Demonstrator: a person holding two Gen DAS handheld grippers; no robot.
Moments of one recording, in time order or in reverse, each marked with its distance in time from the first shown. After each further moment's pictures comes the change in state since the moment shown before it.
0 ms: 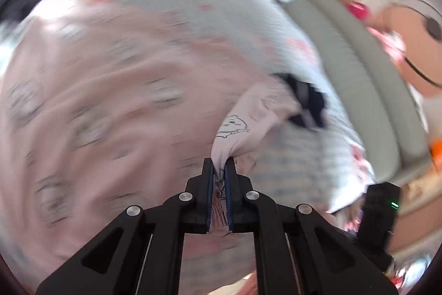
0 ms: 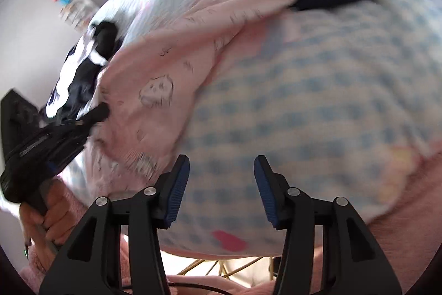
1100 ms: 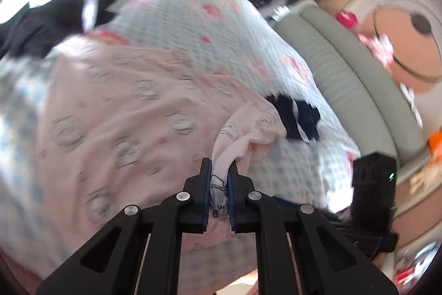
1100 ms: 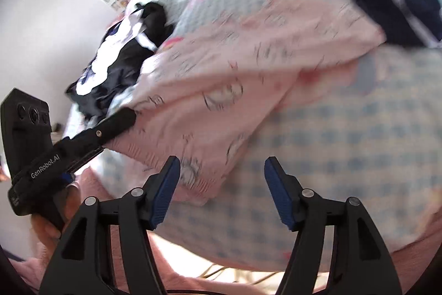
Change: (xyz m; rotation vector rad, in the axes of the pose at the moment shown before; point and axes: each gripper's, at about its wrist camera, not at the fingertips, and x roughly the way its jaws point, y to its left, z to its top) left arm -0.078 0.016 0.003 -0.014 -0.137 0.030; right arm 0.014 0.071 0.012 -0.110 0.037 0.170
